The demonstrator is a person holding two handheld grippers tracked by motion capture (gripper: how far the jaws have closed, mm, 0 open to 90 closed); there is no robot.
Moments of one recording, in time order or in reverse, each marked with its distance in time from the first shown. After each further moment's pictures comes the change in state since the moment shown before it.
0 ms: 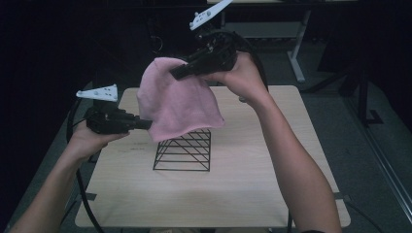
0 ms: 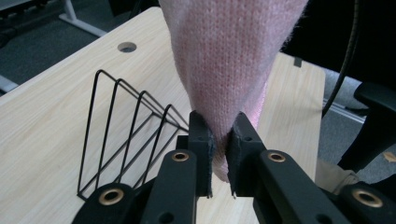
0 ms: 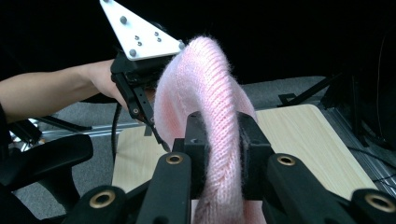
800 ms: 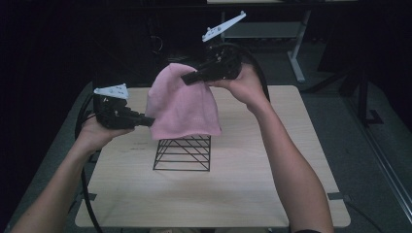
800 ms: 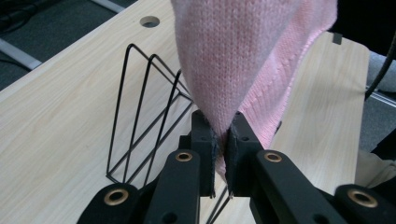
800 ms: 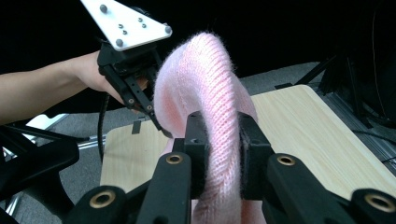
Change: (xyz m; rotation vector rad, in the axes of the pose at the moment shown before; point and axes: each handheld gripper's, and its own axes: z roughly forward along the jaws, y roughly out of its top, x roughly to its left) left arm 0.025 -0.003 0.022 0.100 0.081 0.002; right arm -0.034 -0.043 0.013 -0.019 -0.014 0.100
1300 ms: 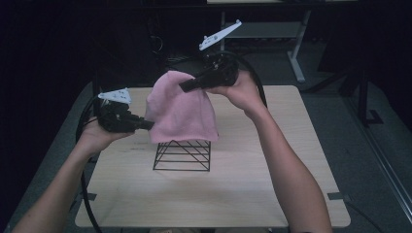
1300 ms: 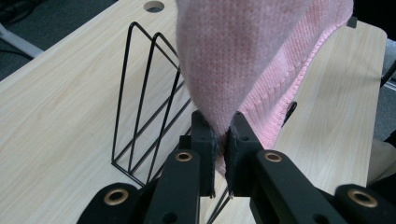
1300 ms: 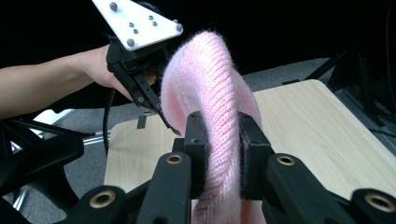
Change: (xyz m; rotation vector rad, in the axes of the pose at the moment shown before) left arm 0.000 -0.009 0.007 0.045 0.019 0.014; right arm 0.004 -0.010 0.012 0.013 0.027 0.005
